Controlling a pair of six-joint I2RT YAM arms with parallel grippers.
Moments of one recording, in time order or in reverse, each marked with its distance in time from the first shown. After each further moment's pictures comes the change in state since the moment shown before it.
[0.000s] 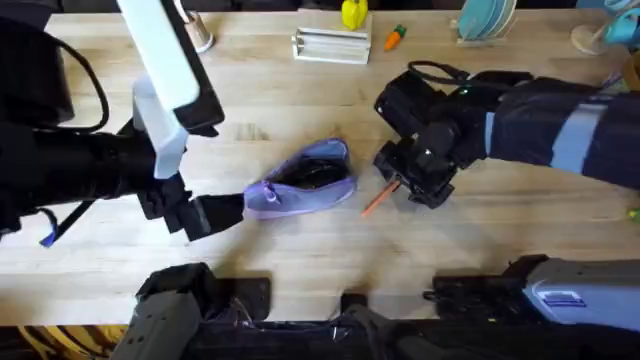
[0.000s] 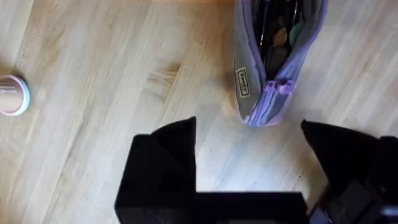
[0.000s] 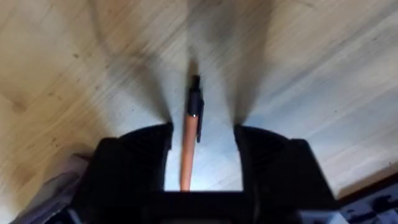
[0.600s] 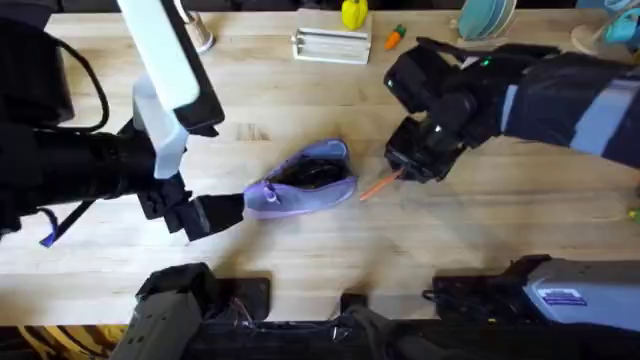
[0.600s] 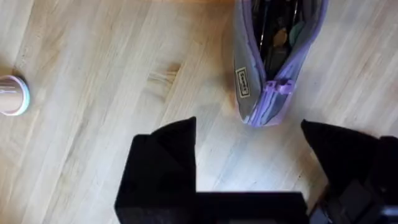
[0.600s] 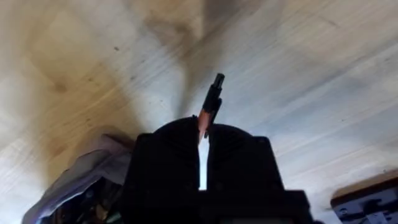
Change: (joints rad) left arm 0.000 0.000 0.000 0.000 0.000 0.000; right arm -0.059 -0.011 0.085 -0.038 -0.027 -0.156
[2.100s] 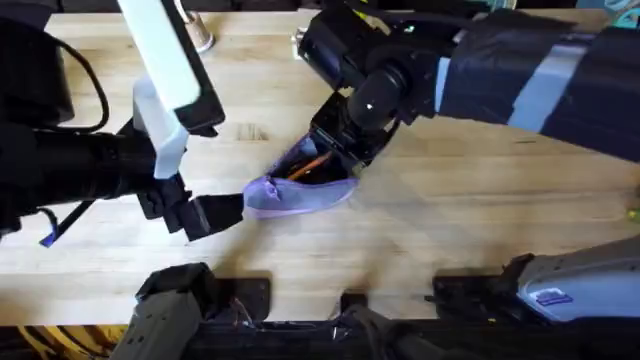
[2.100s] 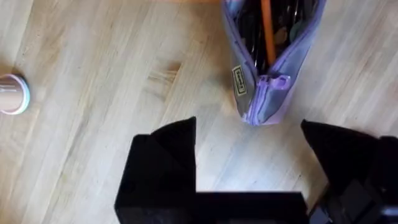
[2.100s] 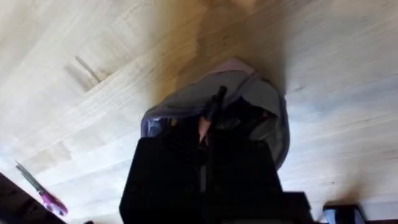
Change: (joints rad) left arm 0.000 0.000 0.000 0.000 -0.005 0.000; right arm 0.242 0.169 0.340 0.023 -0.127 0.218
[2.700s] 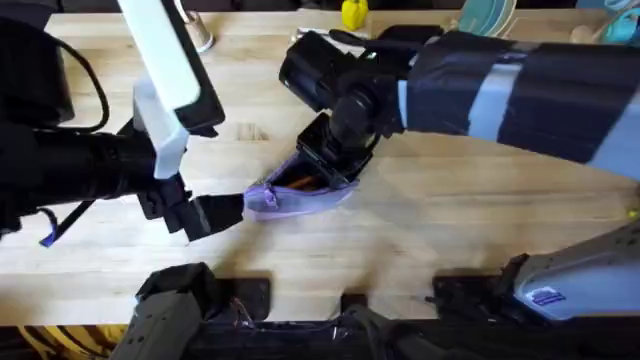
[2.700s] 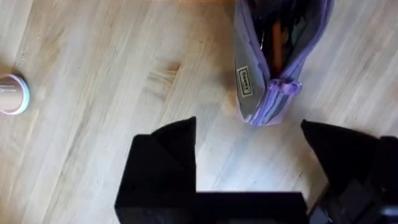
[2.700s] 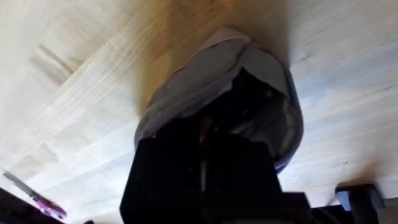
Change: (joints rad) left arm 0.000 0.000 0.000 -0.001 0.000 0.000; right arm 0.060 0.069 0.000 0.002 -0.067 0.125
